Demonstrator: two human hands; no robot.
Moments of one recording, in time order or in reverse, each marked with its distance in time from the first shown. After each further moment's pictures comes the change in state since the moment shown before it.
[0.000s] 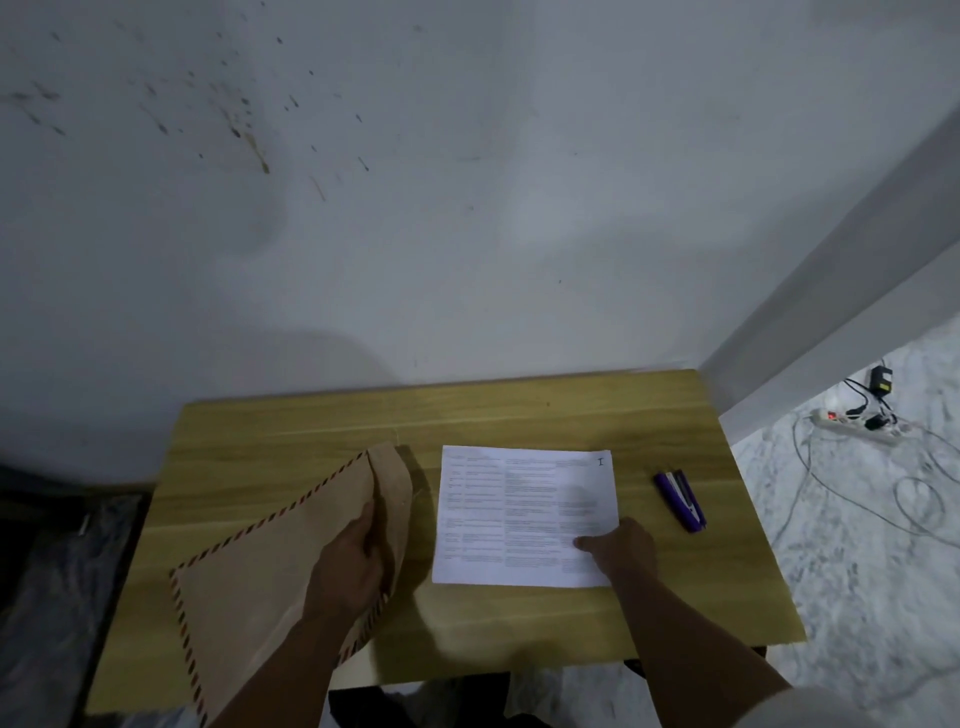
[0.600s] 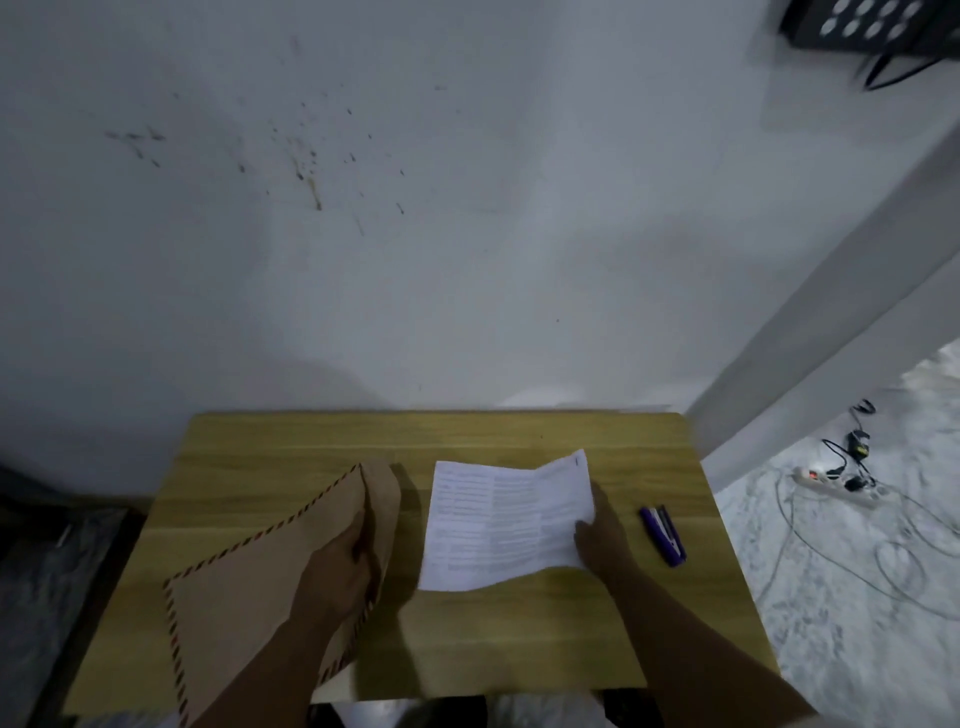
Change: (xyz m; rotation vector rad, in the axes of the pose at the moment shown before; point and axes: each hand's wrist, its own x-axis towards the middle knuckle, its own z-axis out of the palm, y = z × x) left_hand -0.001 -0.003 -0.009 -0.023 0.075 0.014; right_hand -0.022 -0.034 -0.031 0.255 -0.063 -0.588
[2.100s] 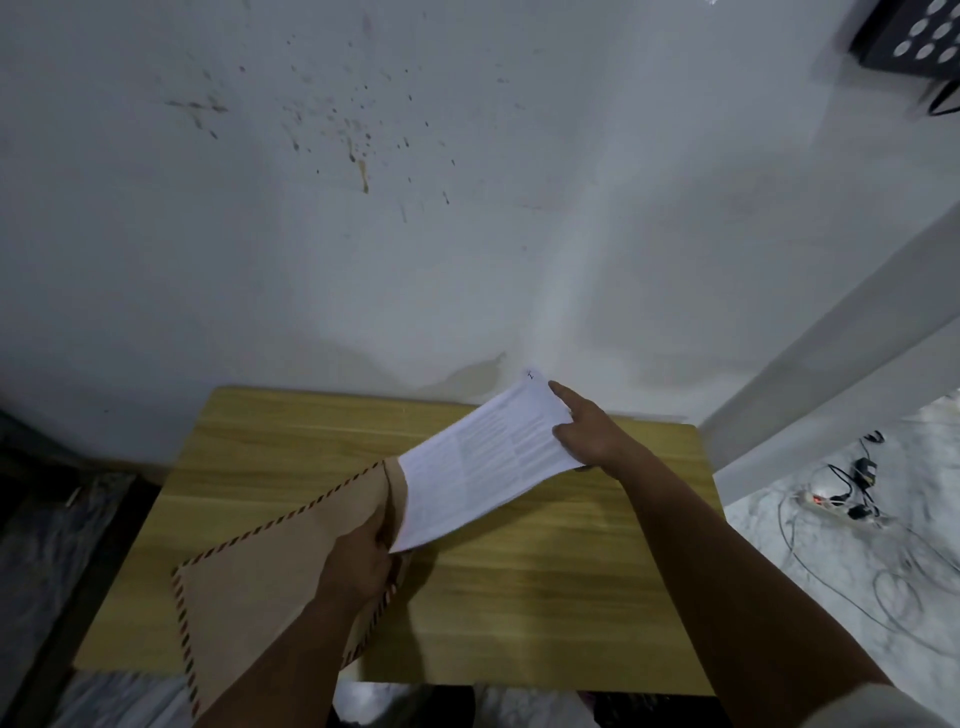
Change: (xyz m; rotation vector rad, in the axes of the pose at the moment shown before) left_hand -0.003 0.006 0.014 0.030 0.012 -0.023; right_hand 0.041 -0.168 -0.030 -0.249 -0.323 -0.127
